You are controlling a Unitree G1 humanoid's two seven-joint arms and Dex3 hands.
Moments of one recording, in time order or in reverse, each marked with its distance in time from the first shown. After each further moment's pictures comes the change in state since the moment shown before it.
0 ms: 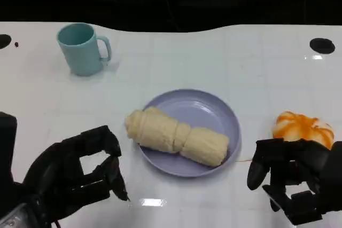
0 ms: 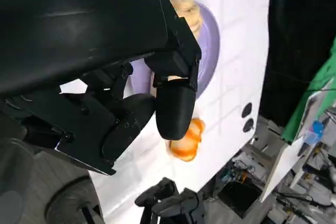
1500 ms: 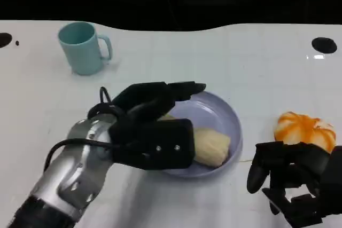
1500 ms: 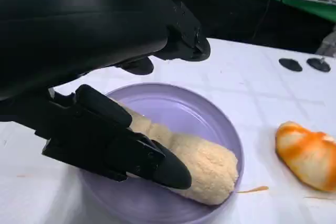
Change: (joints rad) left arm -0.493 0.111 -0.636 0.671 1.103 -0.986 -0.102; right arm 0.018 0.000 0.003 -0.002 -0.005 -0.019 0.000
